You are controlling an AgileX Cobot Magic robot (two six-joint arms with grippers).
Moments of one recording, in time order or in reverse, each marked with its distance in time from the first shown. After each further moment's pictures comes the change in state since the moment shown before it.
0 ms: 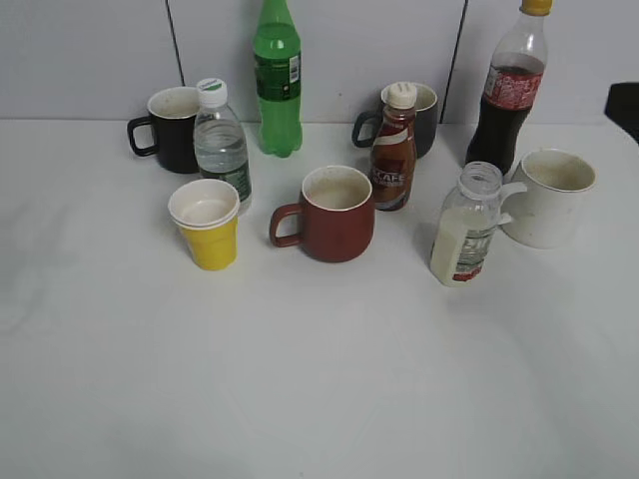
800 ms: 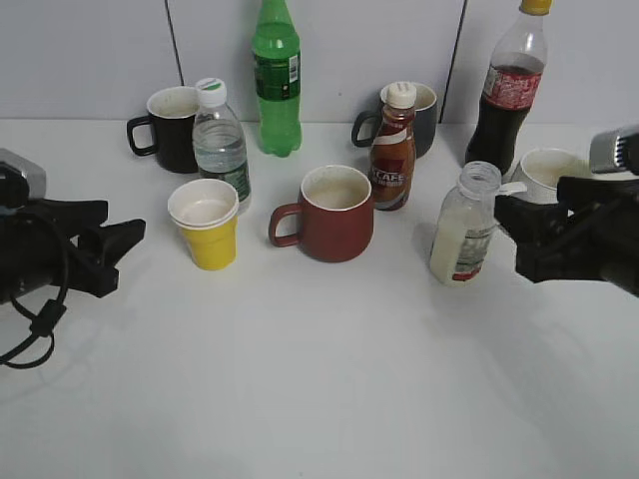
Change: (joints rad) left arm -0.025 0.649 0.030 0.380 -0.344 0.000; right arm 0.124 0.442 0.202 -0.052 -0.607 0.016
